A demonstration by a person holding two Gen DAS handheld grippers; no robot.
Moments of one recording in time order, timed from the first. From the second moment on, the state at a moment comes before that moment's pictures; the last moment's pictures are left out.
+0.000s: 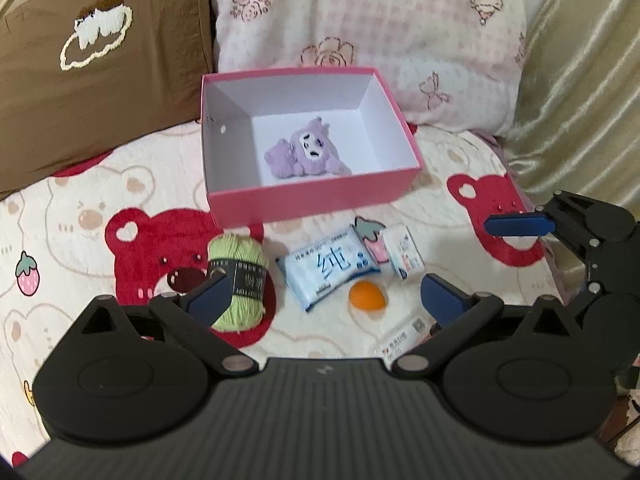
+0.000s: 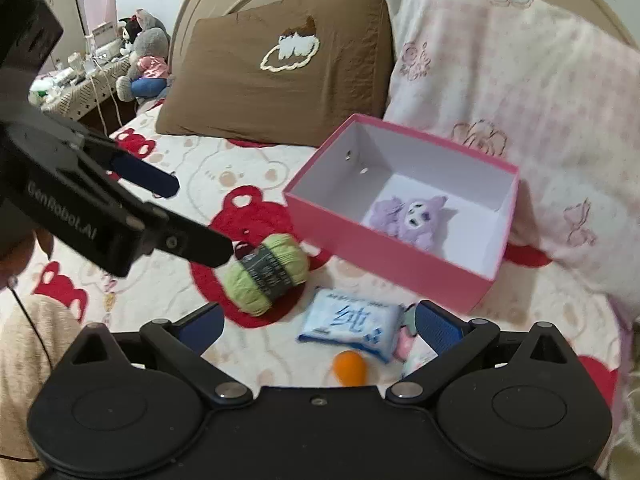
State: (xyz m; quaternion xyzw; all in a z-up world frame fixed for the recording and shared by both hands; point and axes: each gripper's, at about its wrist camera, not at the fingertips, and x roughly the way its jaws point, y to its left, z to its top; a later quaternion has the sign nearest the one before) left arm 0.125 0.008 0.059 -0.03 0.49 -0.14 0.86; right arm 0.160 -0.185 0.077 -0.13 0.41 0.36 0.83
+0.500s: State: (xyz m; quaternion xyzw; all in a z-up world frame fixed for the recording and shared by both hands) left arm 0.108 0.036 0.027 -0.03 0.50 -0.13 0.85; right arm 0.137 -0.153 0.044 -0.12 0.46 0.36 0.80
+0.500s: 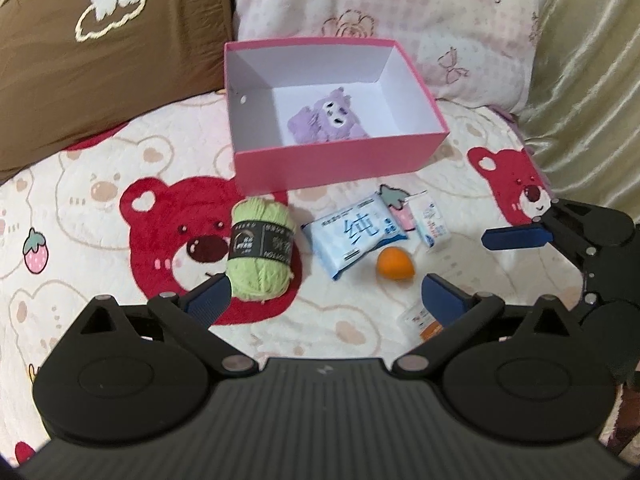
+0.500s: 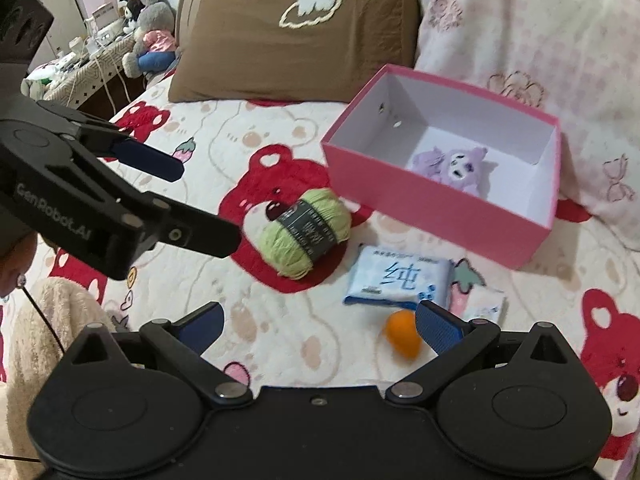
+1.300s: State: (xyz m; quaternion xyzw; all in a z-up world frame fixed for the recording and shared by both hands) left arm 0.135 0.080 -0.055 -0.03 0.49 -0.10 0.87; right arm 0.145 -0.098 -0.028 -0.07 0.44 0.37 0.82
